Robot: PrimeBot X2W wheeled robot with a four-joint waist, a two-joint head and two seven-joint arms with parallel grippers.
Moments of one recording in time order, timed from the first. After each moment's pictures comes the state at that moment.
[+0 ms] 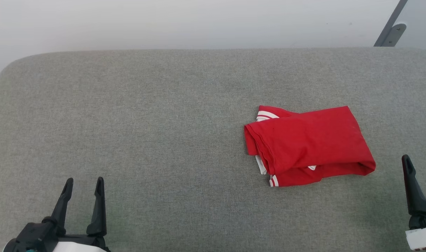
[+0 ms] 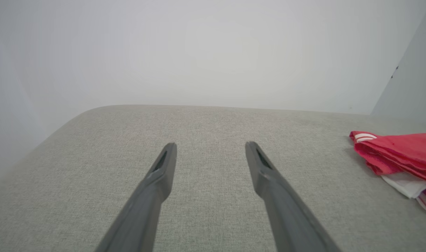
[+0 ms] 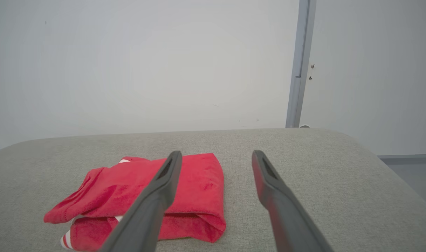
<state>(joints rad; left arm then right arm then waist) 0.11 0.15 0.06 0.02 -0.23 -0.13 -0.26 0.09 -0.43 -0.05 0.03 0.54 0.13 -0.26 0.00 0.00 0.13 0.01</state>
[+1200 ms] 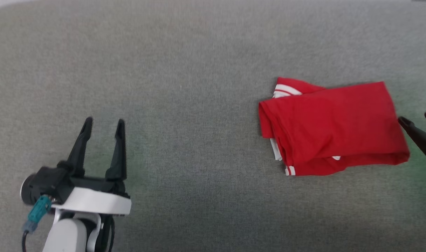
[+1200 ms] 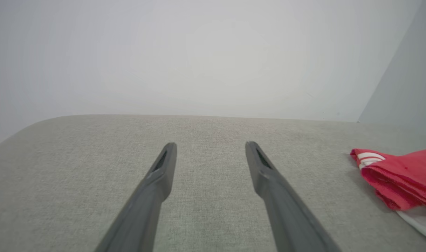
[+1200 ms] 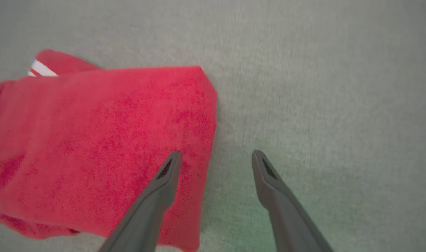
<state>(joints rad) -0.14 0.15 -0.04 0.05 -0.25 -0.13 -0.26 -0.35 -0.69 0.13 0.16 0.77 0.13 0.49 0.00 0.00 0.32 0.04</state>
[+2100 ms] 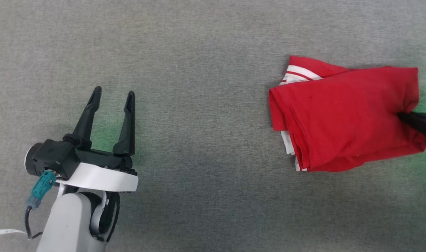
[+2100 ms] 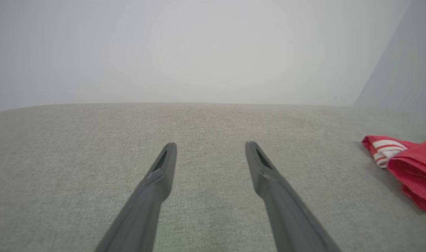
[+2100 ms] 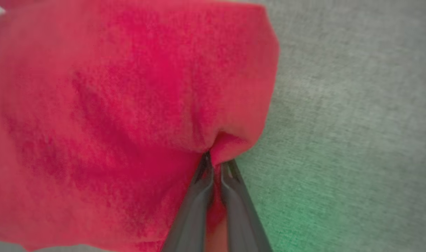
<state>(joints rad) -0.28 0.17 -0.10 0.07 -0.26 -0.13 -0.26 -0.46 -0.66 0.10 0.09 0.81 0.13 0.93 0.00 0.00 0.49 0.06</state>
